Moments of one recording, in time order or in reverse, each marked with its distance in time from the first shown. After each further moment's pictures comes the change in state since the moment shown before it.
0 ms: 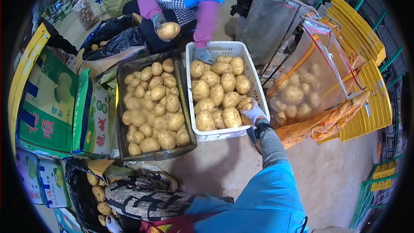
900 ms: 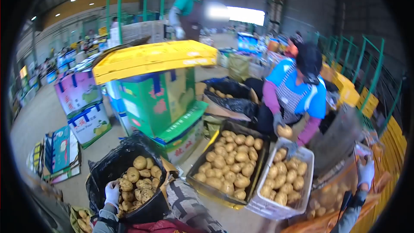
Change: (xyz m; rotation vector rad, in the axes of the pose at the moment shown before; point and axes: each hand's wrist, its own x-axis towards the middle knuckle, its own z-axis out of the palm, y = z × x) left_hand 0.033 -0.043 -0.048 -1.025 0.128 -0.050; right_hand -0.137 -0.128 -0.365 -0.266 0.816 -0.381
